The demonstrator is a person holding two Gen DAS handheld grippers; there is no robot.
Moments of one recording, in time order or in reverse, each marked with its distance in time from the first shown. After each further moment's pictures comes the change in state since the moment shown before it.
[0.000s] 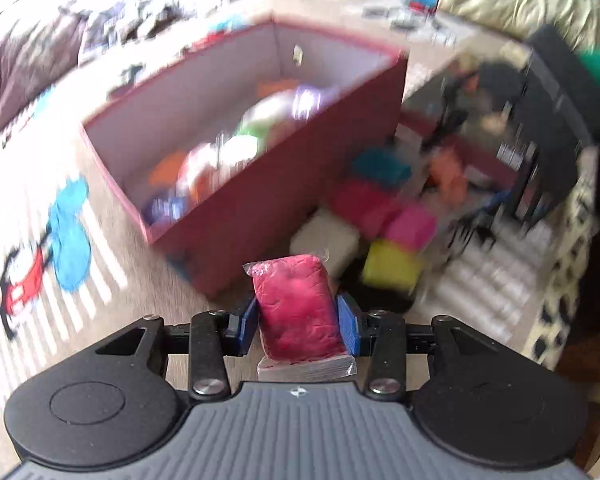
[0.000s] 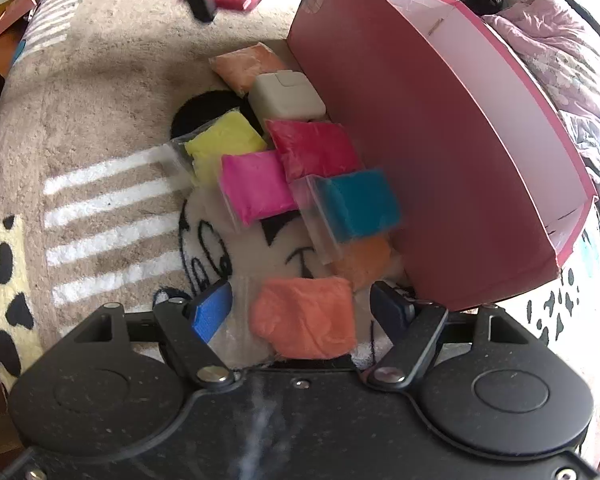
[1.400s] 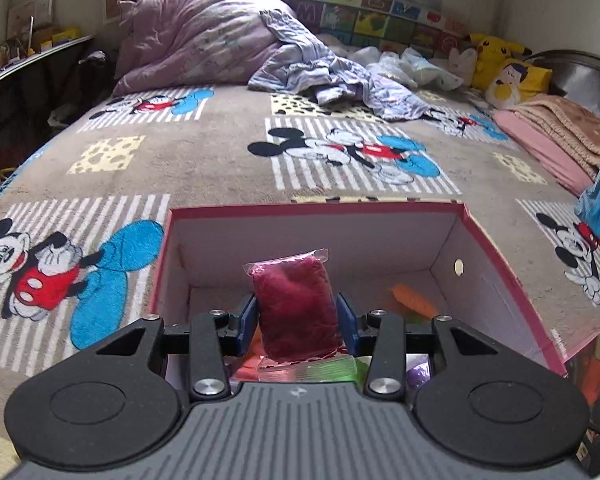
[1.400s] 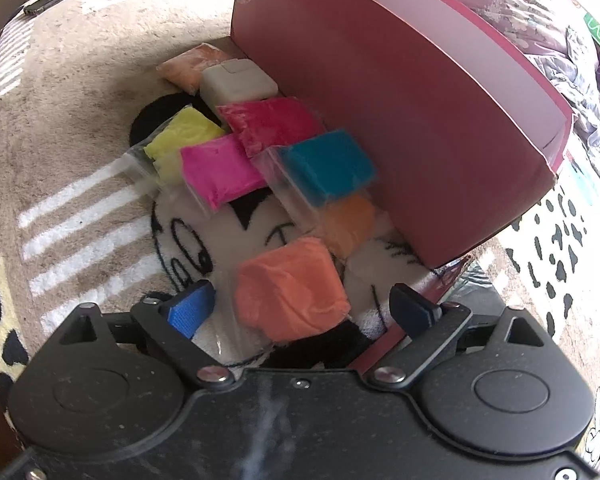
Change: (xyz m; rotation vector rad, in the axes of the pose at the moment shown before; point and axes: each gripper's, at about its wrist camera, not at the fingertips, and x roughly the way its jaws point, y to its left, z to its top) left arm 0.064 0.051 0.101 -0.588 -0.225 0.285; right arm 0.017 -0.008 -0.015 0.222 -0.023 -0.020
